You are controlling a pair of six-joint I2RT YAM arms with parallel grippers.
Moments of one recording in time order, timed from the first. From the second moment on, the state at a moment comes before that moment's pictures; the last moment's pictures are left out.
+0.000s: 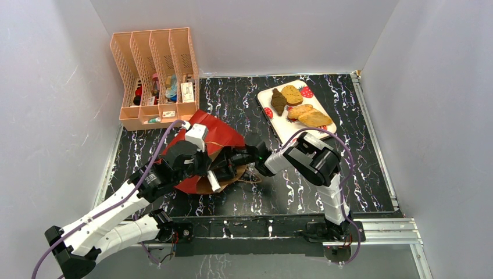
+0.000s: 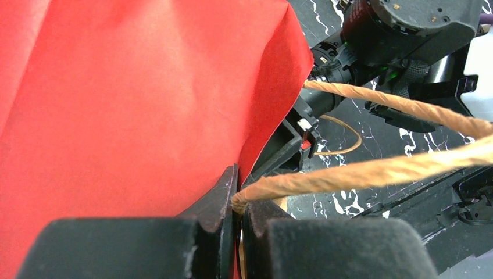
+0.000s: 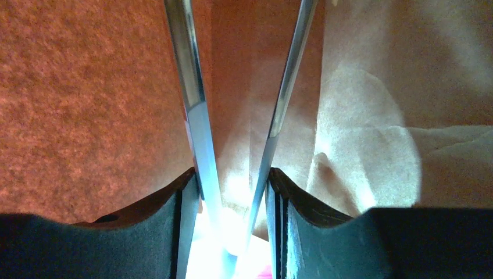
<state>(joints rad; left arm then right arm) -0.84 0.81 0.82 -0.64 -0.27 -0.39 0.82 2.08 0.93 1.03 -0.95 1.86</state>
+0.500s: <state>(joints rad) -0.84 0.82 0.82 -0.64 -0.27 -0.38 0.82 2.17 1.14 0.74 -0.97 1.68</state>
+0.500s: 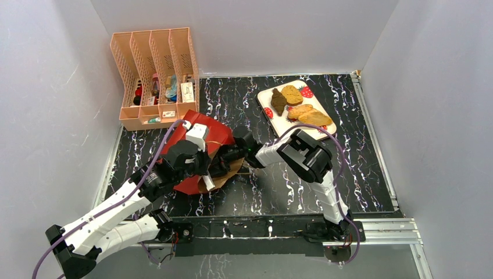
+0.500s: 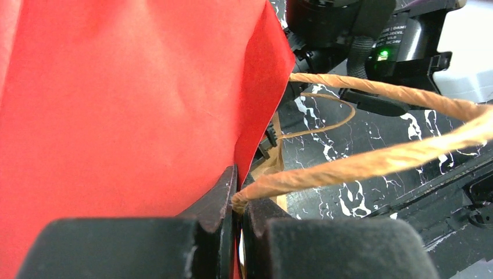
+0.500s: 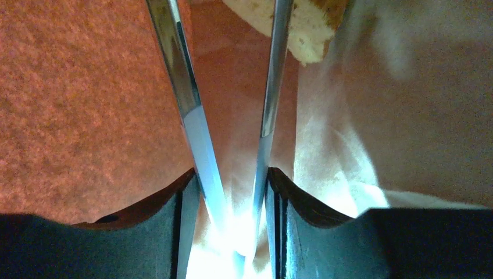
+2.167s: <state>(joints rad) -0.85 0.89 0.83 -0.54 -0.37 -0.52 0.74 1.54 0.84 0.15 -0.73 1.44</state>
